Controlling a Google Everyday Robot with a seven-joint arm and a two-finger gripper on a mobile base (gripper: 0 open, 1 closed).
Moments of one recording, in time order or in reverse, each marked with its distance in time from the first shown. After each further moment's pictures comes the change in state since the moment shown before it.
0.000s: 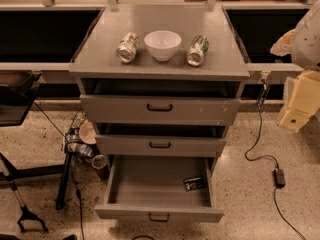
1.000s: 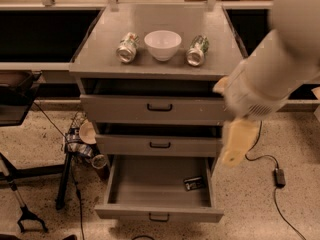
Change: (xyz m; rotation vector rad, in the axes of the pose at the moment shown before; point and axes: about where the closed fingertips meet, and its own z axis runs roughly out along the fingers) arm -0.060 0.046 0.089 -0.069 -0.079 -0.140
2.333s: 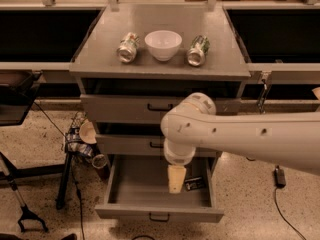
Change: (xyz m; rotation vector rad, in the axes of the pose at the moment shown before) arm -0.027 0.001 0.289 -0.040 0.138 -0.084
